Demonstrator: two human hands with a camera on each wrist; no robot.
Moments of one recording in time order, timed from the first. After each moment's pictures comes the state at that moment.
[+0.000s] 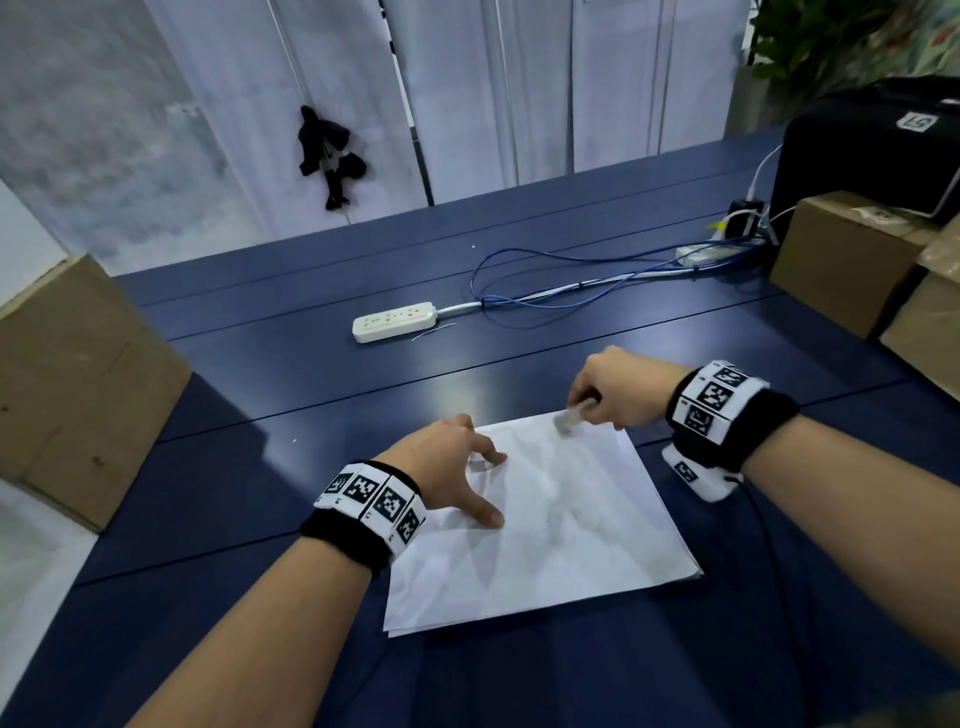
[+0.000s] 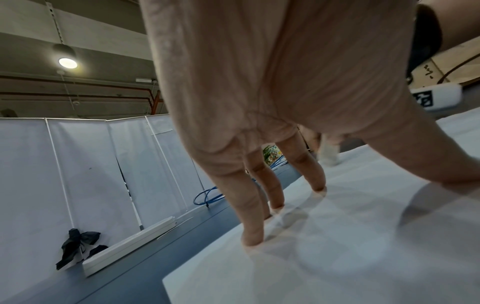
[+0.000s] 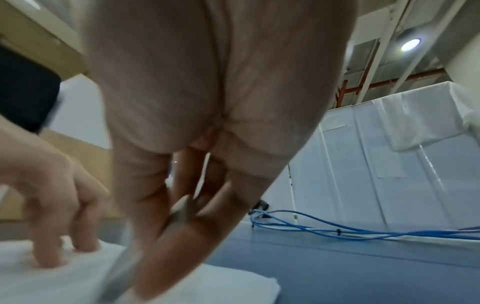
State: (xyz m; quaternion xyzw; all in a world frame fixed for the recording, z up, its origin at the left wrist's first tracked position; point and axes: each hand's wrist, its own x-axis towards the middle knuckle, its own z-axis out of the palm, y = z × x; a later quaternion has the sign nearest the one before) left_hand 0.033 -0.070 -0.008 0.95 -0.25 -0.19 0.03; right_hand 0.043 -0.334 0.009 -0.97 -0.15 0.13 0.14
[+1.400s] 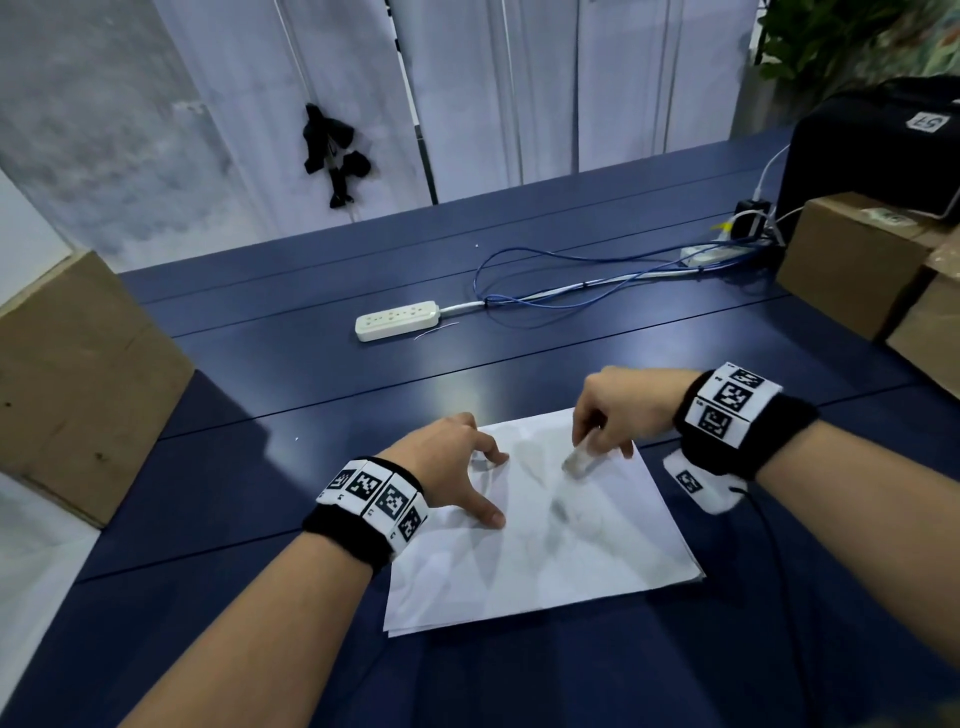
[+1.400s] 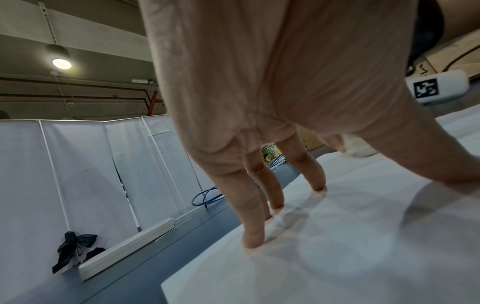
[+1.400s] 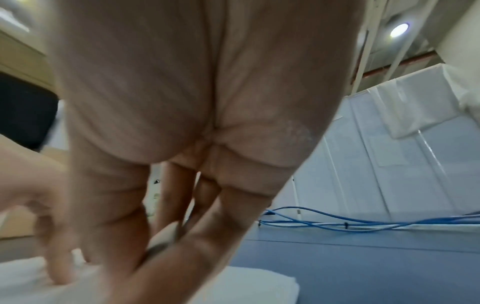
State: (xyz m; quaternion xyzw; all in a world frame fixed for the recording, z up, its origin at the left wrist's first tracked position) left_hand 0.034 -0.070 -0.007 0.95 -0.26 -0.19 0.03; right_hand 0.028 -0.328 0.015 -0.95 -0.20 0.21 0.13
